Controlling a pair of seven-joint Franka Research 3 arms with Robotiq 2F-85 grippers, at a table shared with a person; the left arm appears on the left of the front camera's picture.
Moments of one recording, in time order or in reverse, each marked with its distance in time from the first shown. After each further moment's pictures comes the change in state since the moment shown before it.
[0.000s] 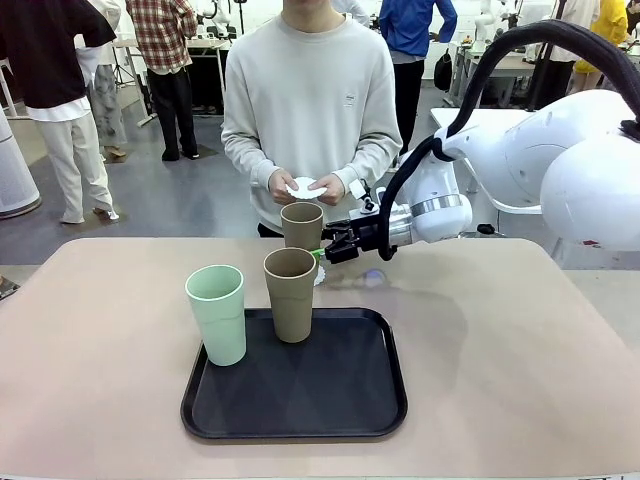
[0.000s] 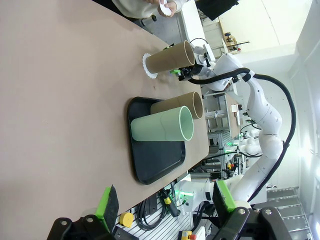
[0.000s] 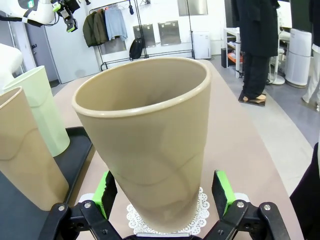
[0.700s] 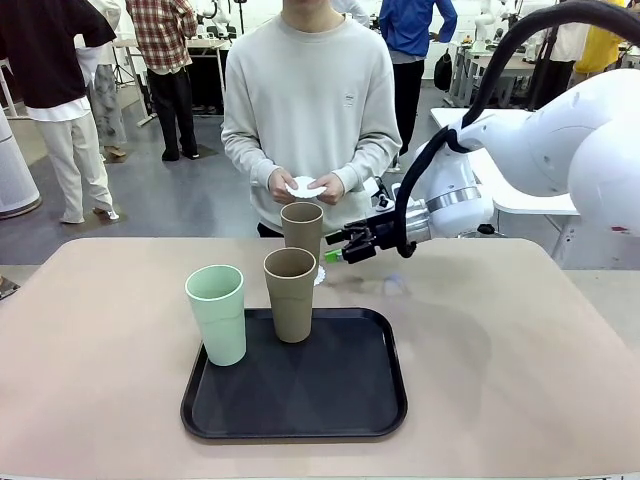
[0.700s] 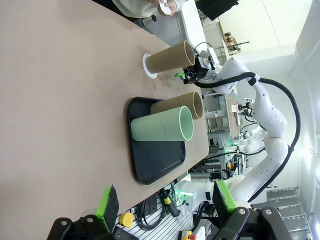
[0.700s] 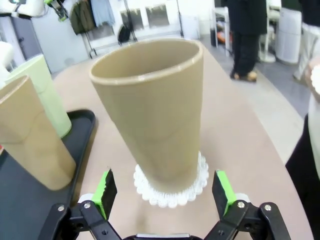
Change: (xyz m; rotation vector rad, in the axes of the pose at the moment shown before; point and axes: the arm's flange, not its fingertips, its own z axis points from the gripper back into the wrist) left arm 0.000 0.000 0.000 0.000 0.000 0.000; right arm 0.004 0.019 0.037 -0.071 0.128 -0.049
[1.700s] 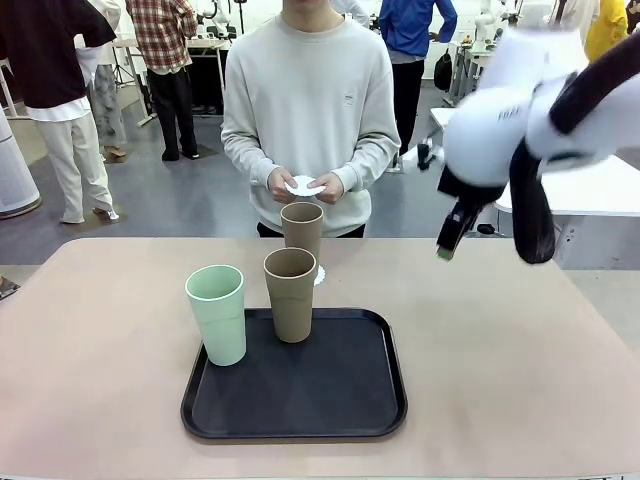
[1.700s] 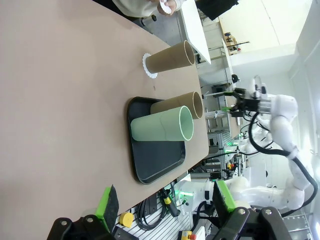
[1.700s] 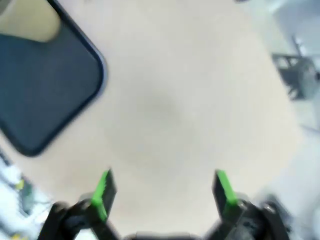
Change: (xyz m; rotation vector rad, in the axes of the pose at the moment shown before) left arm 0.000 0.000 0.000 0.000 0.000 0.000; right arm 0.163 0.224 0.143 -0.680 1.024 -0.317
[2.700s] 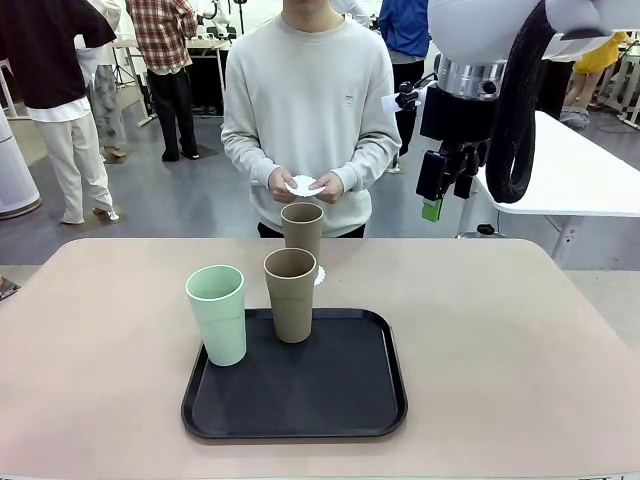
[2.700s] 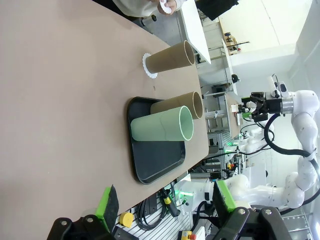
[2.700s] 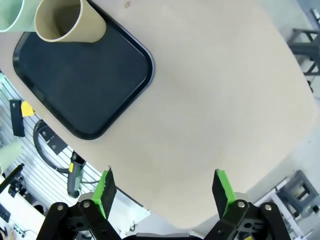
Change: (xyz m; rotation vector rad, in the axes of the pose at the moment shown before) left arm 0.000 0.000 0.000 0.000 0.000 0.000; right arm 0.031 0.023 0.074 0.125 0.082 -0.095
